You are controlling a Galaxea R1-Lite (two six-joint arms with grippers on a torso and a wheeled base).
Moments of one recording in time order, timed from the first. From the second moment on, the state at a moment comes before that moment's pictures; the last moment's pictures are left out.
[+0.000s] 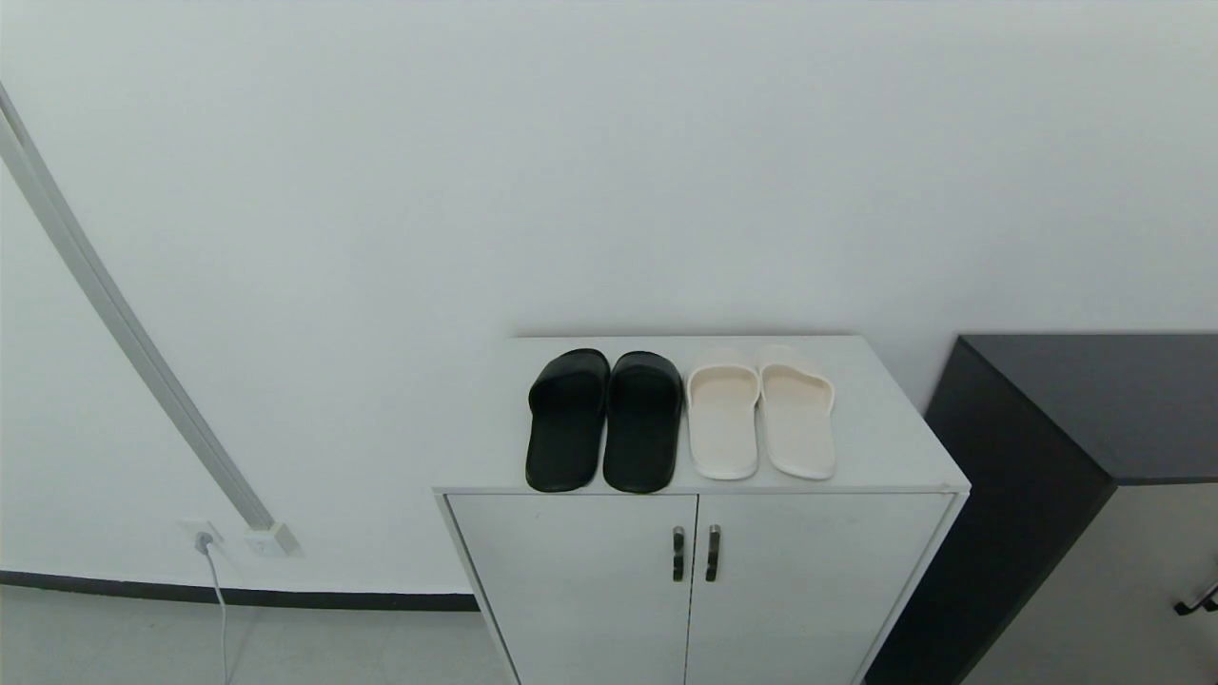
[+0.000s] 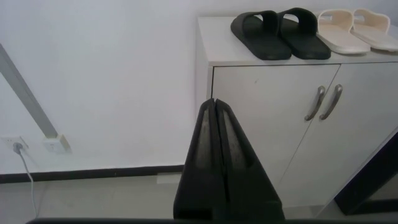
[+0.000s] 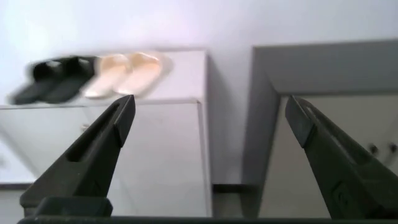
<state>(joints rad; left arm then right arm) 0.00 0.00 0.00 0.00 -0.04 -0.01 0.00 0.11 -0.26 0.08 0.04 0.05</state>
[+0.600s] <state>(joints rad) 0.00 0.00 0.00 0.00 -0.06 0.00 0.40 0.94 -0.50 -0.20 0.02 0.18</state>
